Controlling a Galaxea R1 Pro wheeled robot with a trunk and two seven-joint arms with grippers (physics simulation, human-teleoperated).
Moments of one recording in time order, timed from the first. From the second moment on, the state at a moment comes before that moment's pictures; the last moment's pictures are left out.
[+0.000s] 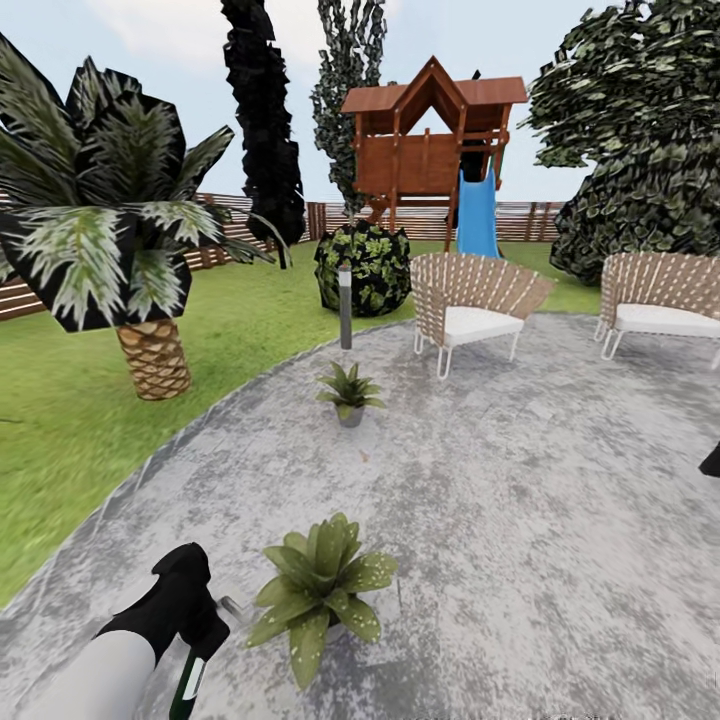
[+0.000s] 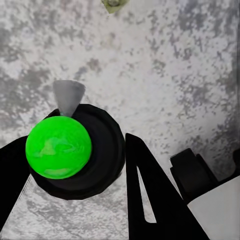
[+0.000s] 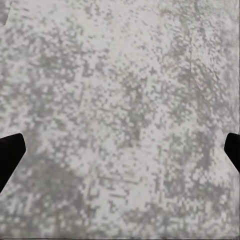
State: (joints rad) left arm -0.62 0.06 0.09 -0.65 -1.15 0.81 -1.05; right arm -0.31 -0.07 -0.15 -0.08 0.22 -0.35 -0.20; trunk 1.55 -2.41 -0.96
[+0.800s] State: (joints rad) left arm -0.62 0.06 0.10 -0.65 -1.15 0.81 -1.05; right arm -0.31 -0.07 -0.15 -0.08 0.22 -0.35 -0.20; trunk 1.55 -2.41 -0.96
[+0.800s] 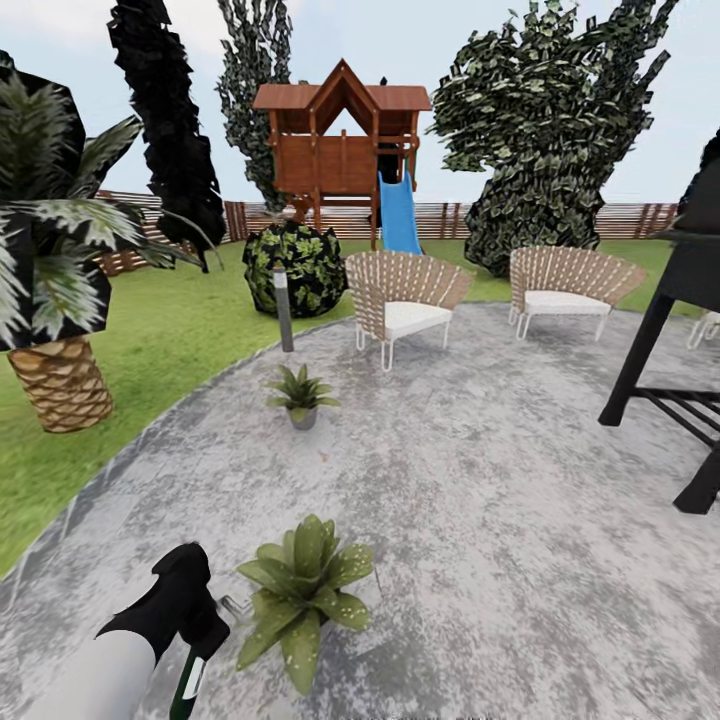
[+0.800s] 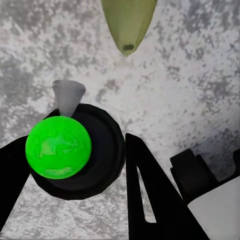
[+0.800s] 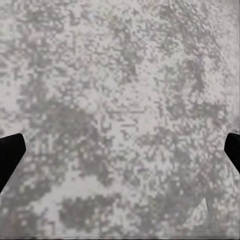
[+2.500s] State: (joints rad) left arm -0.62 0.06 0.10 -0.65 -1.15 0.81 -1.05; right arm -0.31 -0.06 -0.15 -0.08 0.22 -0.35 -0.20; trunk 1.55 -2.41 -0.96
